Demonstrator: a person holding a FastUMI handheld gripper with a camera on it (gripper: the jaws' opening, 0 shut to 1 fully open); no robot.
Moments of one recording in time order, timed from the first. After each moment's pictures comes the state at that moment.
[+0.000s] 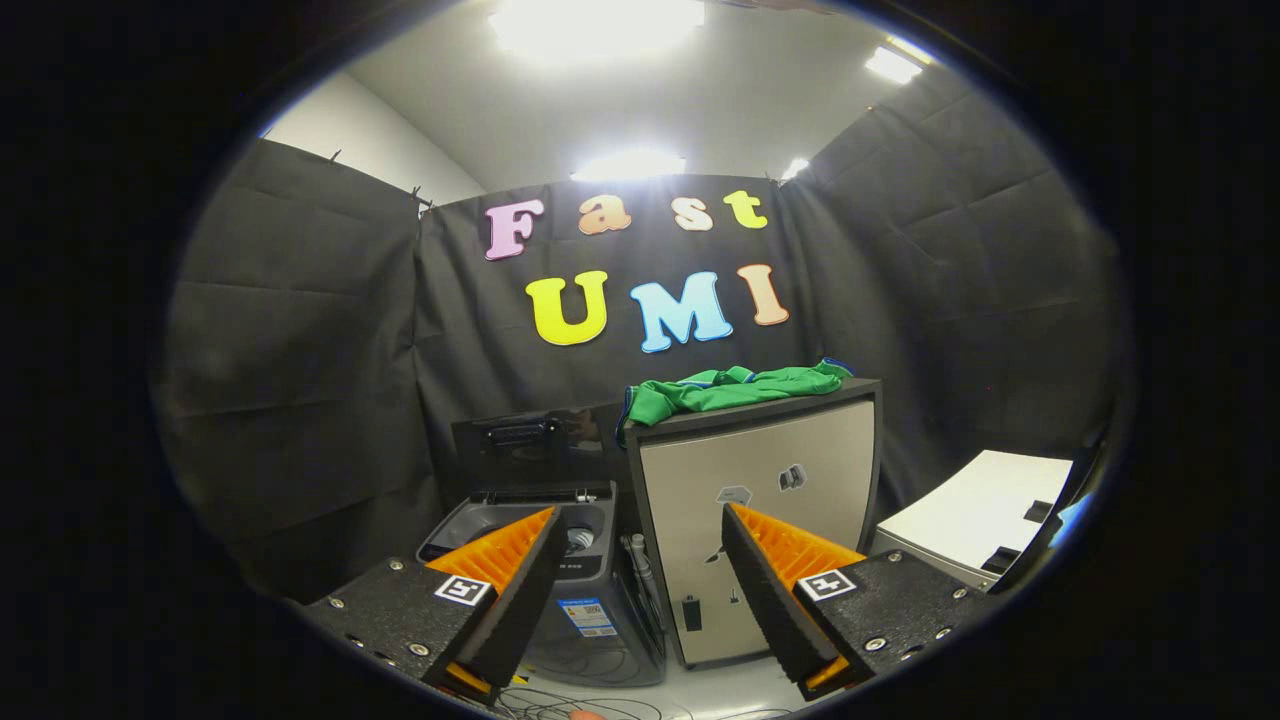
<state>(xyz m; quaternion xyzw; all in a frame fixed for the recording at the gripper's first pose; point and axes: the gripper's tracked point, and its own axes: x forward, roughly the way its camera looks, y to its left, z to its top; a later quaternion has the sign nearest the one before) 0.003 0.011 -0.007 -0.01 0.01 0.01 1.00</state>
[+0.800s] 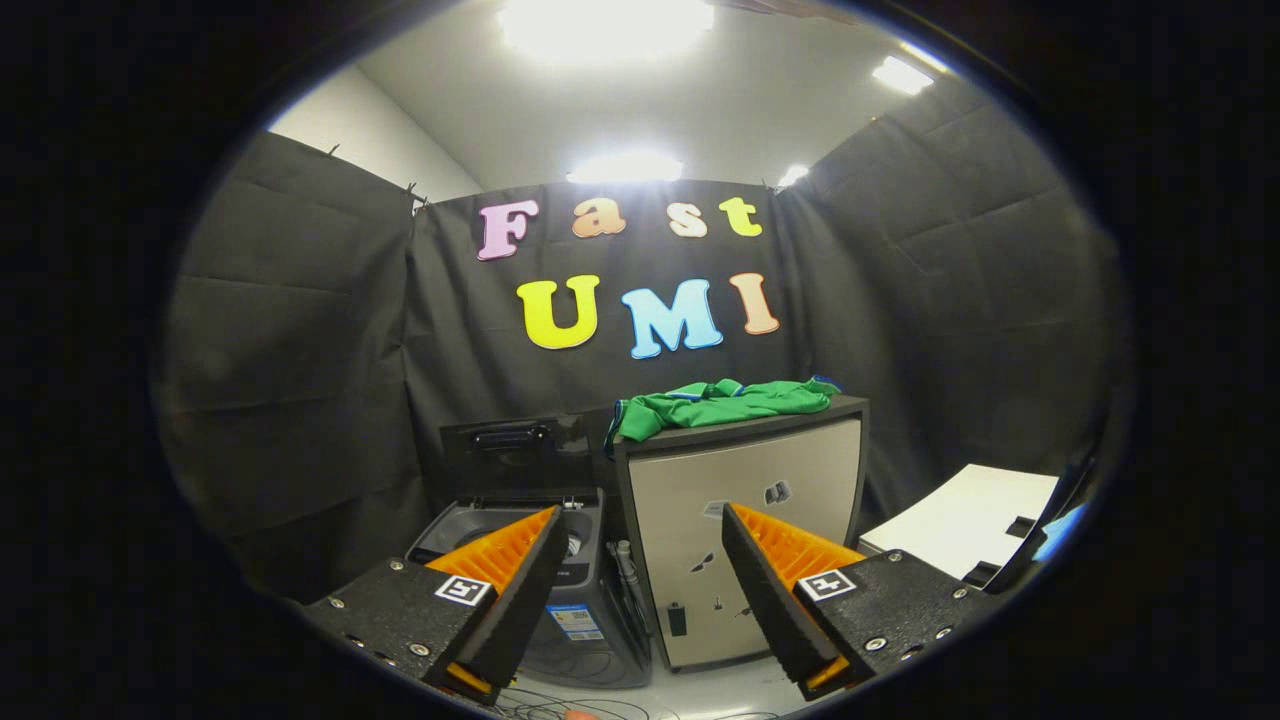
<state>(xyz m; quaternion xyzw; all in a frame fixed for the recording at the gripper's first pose) 0.006 0.005 0.023 -0.03 0.01 -0.01 1.00</state>
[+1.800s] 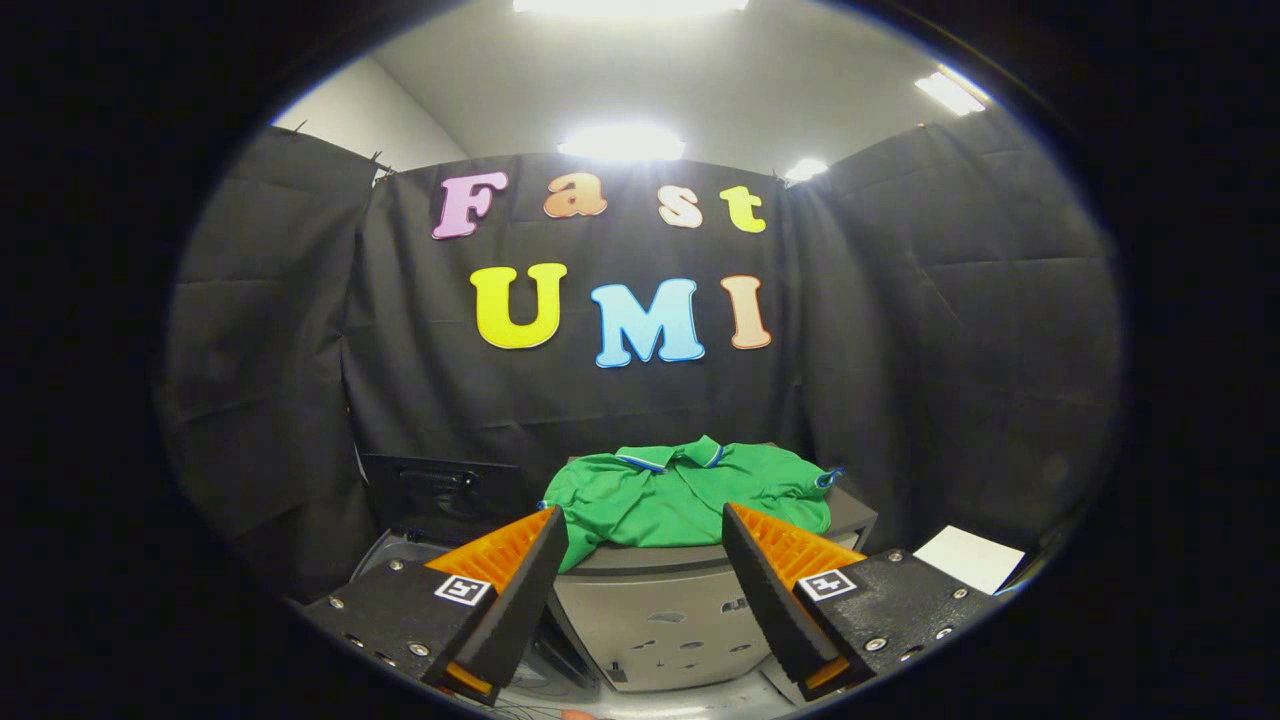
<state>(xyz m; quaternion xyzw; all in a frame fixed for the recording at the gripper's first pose) 0.190 -0.047 0.144 -0.06 0.06 -0.04 1.00</state>
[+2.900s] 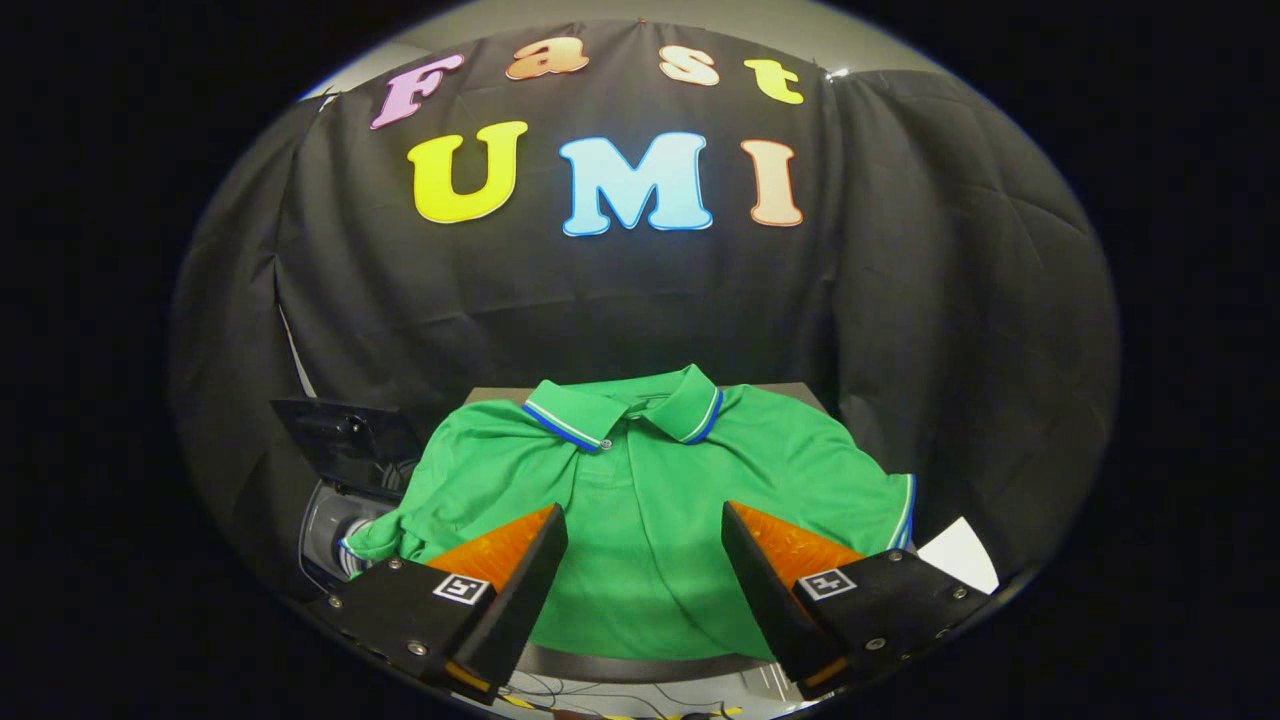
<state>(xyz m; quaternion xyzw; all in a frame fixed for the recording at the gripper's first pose) 0.395 -0.133 0.073 -0.06 0.28 -0.04 0.96</state>
